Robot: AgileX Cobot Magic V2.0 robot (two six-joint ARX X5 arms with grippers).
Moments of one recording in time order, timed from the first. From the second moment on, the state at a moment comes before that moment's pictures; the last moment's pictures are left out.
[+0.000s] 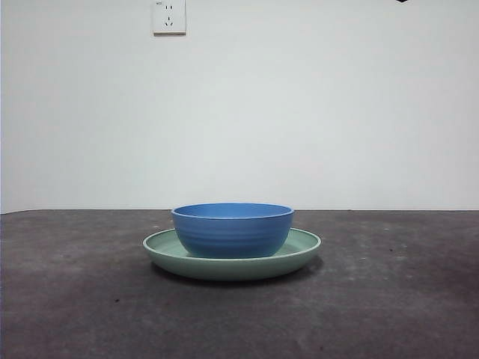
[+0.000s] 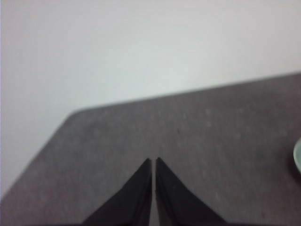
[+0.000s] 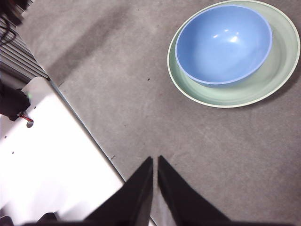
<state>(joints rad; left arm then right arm) 0.02 0.04 0.10 -0.07 0.06 0.17 0.57 0.91 1.02 -0.92 -0.44 0.07</state>
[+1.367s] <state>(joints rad) 0.02 0.00 0.03 -0.18 0.06 0.03 0.57 0.91 1.02 -0.92 -0.44 0.07</state>
